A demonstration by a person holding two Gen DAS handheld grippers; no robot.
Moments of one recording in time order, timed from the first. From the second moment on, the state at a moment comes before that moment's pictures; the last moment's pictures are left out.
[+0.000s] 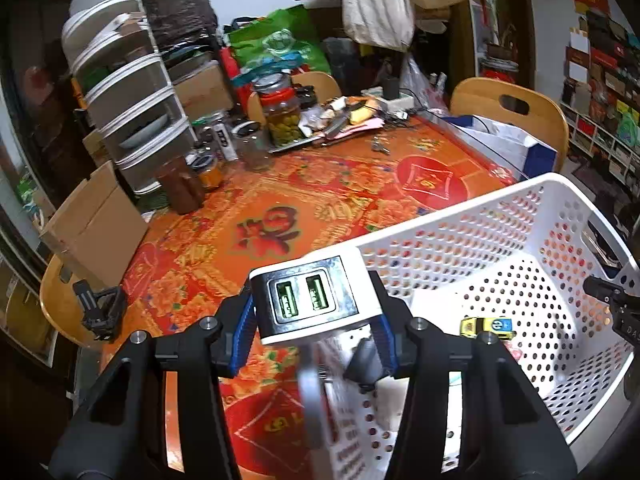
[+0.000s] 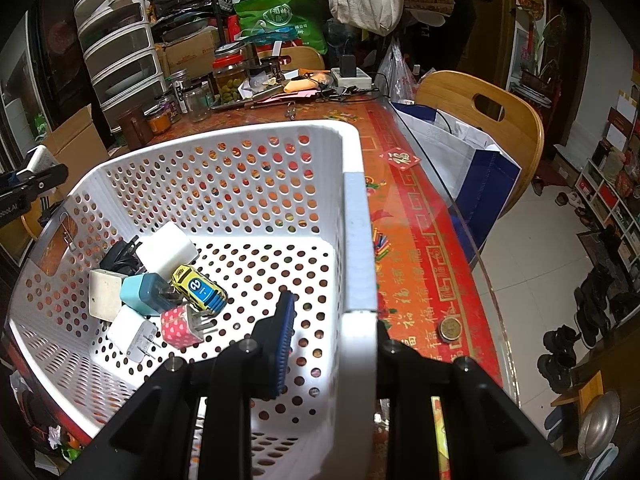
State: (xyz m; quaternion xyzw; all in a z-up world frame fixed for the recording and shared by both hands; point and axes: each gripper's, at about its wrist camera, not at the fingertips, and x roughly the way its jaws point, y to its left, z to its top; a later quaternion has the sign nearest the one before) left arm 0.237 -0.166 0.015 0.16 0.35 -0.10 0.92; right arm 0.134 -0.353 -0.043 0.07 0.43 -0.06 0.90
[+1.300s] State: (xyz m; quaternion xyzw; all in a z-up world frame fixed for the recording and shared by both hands) left arm 0.260 -0.277 -0.064 0.27 0.53 -0.21 0.78; right arm 0.134 -0.348 -0.042 0.07 0.43 -0.06 0.90
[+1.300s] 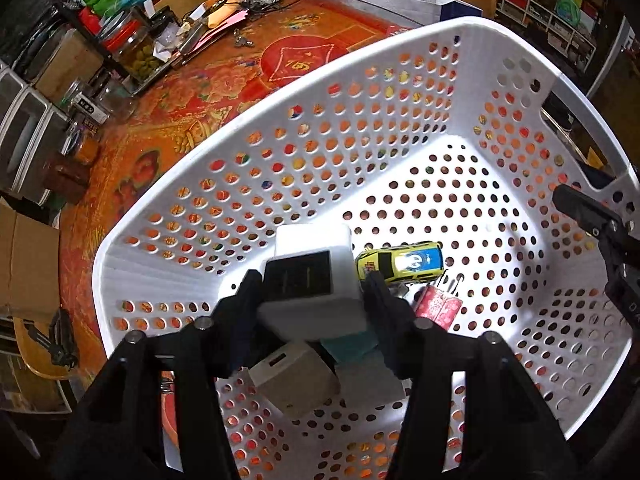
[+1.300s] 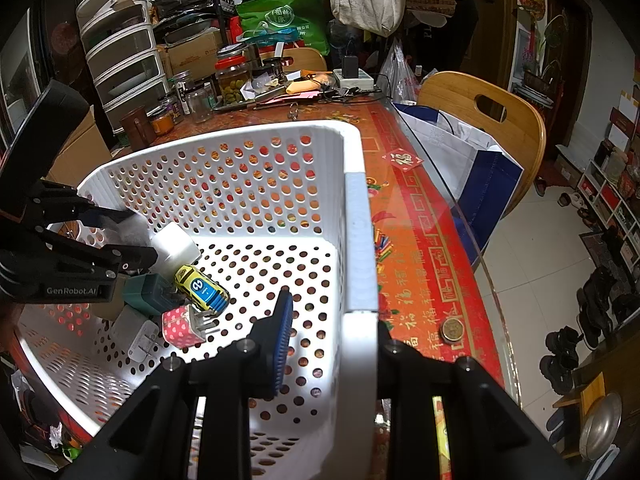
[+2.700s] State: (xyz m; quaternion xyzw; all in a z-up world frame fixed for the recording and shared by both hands) left arm -0.034 -0.046 0.056 0.06 0.28 -0.18 0.94; right arm -0.101 -0.170 0.067 0.05 0.22 -0.09 0.97
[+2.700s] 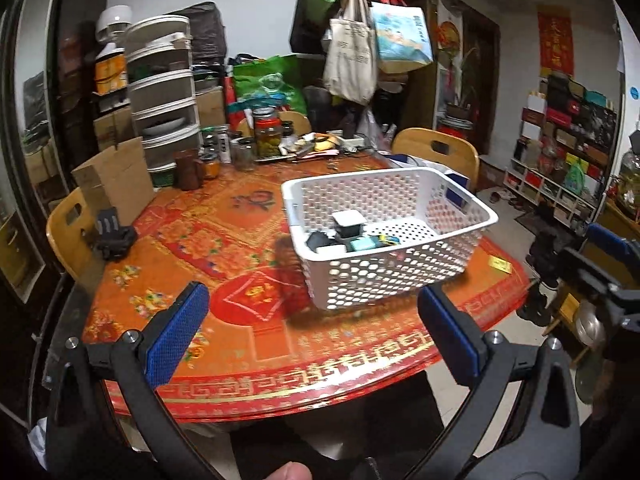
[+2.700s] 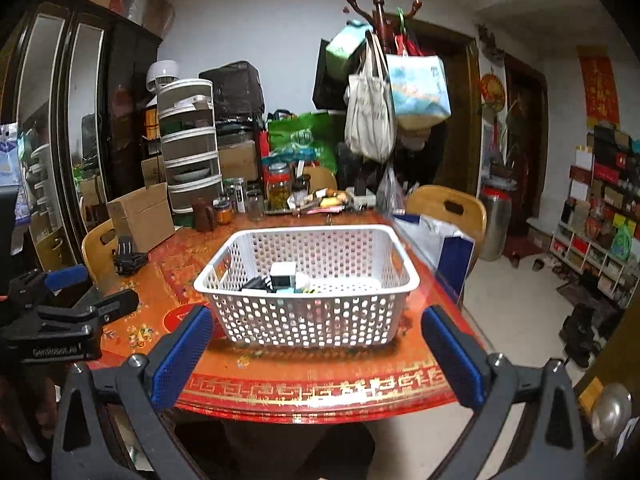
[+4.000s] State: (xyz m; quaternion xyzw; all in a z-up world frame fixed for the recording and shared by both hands) left arm -0.019 -0.078 0.035 0.09 0.27 -0.16 0.95; right arm -0.083 -0.193 0.036 0.07 0.27 -0.07 0.96
